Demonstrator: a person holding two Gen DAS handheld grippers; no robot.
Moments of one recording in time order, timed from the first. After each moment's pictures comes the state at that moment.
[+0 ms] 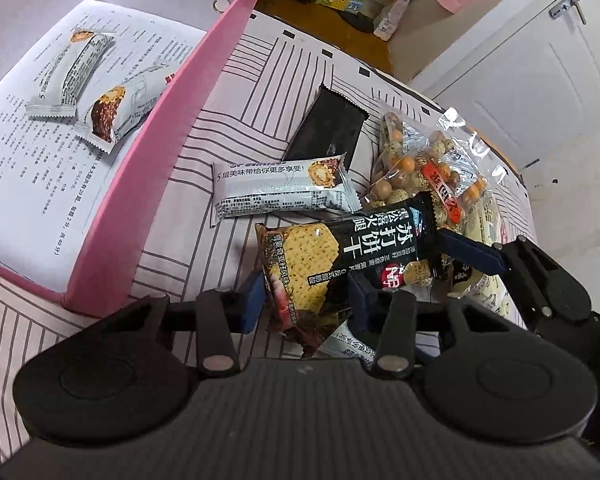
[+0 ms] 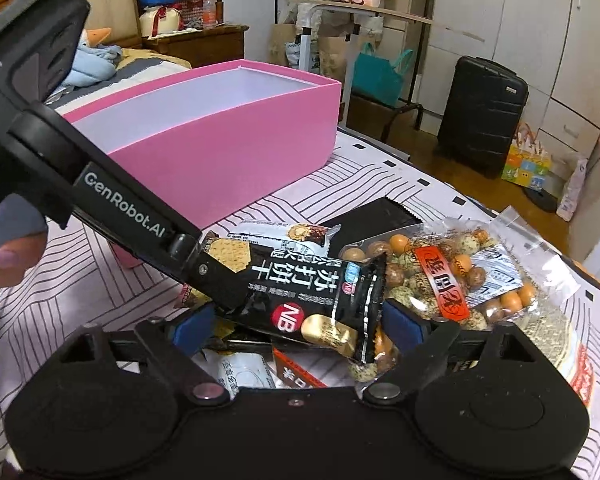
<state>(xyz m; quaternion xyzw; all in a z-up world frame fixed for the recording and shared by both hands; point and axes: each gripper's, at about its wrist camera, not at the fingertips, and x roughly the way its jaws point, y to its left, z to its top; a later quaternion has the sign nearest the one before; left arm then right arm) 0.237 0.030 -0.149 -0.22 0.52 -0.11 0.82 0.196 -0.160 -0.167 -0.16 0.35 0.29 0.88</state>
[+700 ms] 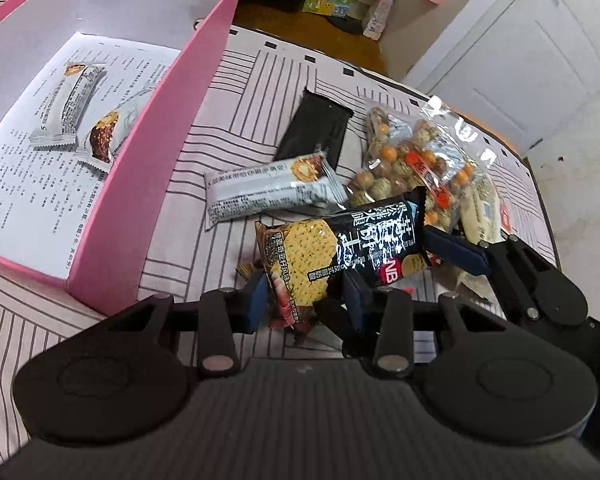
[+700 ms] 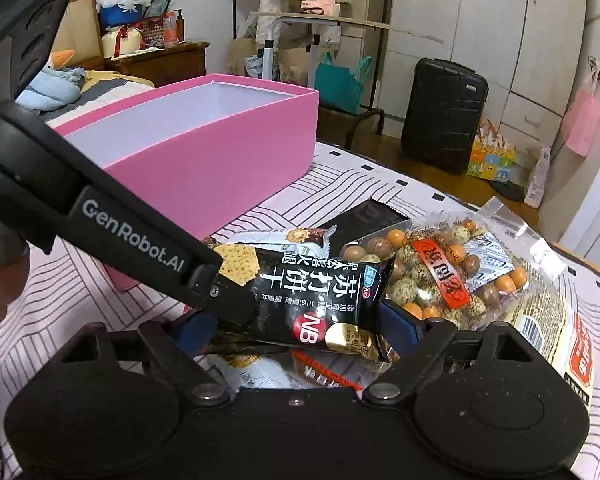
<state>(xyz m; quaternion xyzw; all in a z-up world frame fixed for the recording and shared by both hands) 0.228 0.015 -0.137 -0.16 0.51 -0.12 0.84 0.177 -0.144 -0.169 -0.13 0.34 0.23 0.90</state>
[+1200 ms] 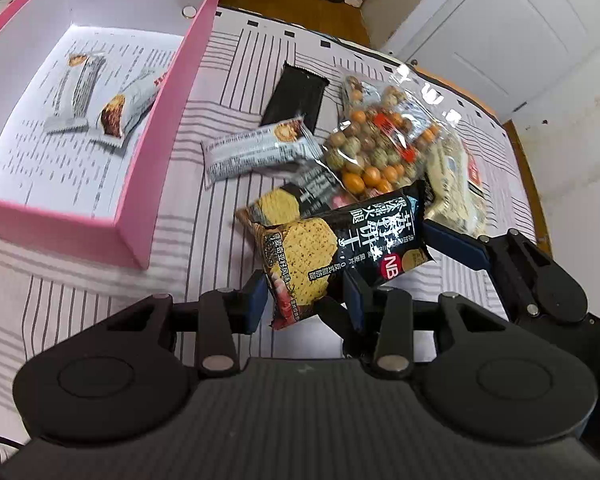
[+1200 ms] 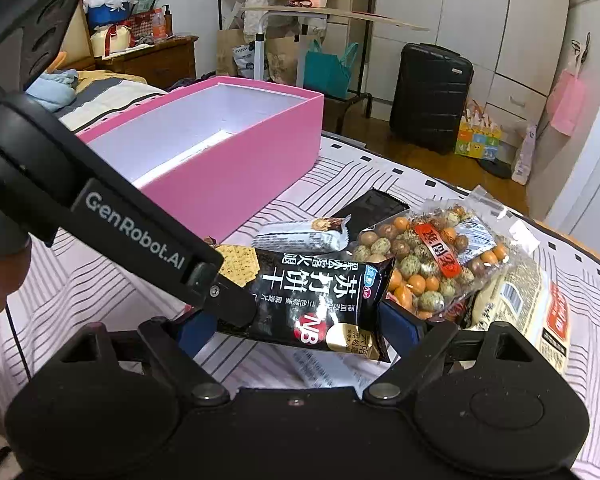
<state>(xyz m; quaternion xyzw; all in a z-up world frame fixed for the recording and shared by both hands) 0.196 0.027 -0.103 -0.15 0.55 -0.16 0.81 0.133 -0.128 -0.136 -0.12 0.37 0.20 0.90</state>
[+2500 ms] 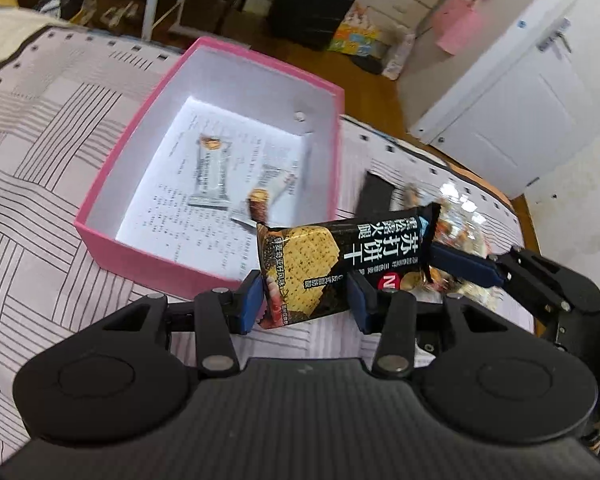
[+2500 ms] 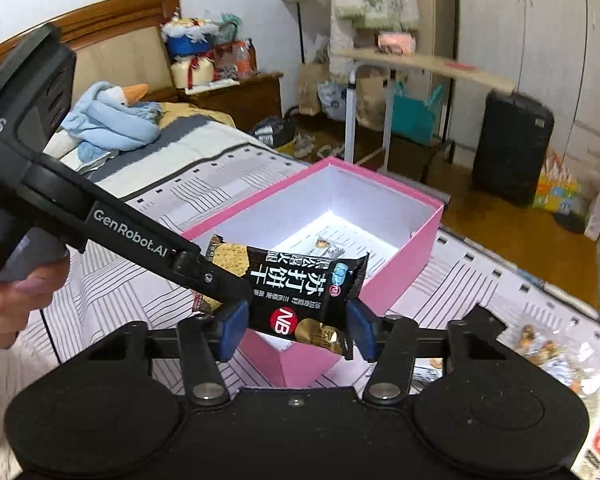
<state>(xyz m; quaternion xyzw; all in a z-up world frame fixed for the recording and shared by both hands) 0.195 0.172 -0.035 -0.19 0.49 -0.10 0.85 0.172 -0.039 -0.065 -0.10 0.34 0.32 0.88</state>
